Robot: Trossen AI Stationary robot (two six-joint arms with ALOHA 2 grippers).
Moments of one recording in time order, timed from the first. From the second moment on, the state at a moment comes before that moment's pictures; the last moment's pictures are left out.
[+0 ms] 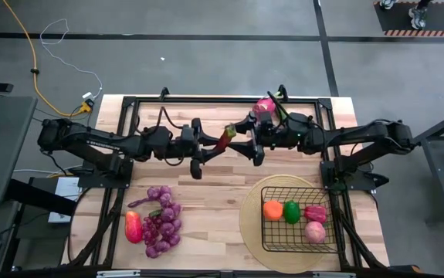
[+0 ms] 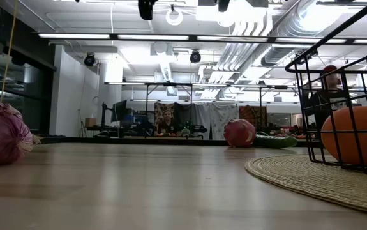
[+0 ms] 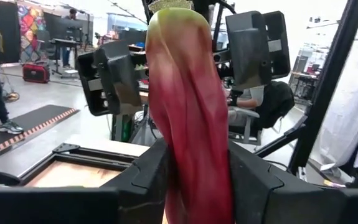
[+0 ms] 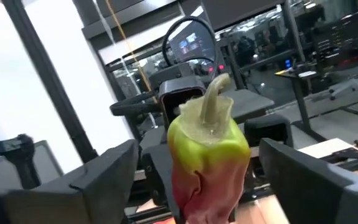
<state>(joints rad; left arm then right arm) 0.07 1.30 0.83 0.55 -0.11 -0.13 -0.04 1.34 0.97 0.55 -0.08 0.36</state>
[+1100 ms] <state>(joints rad) 0.13 0.95 0.83 0.18 -0.03 -0.27 -0.11 1.08 0.97 0.07 -0.10 0.24</state>
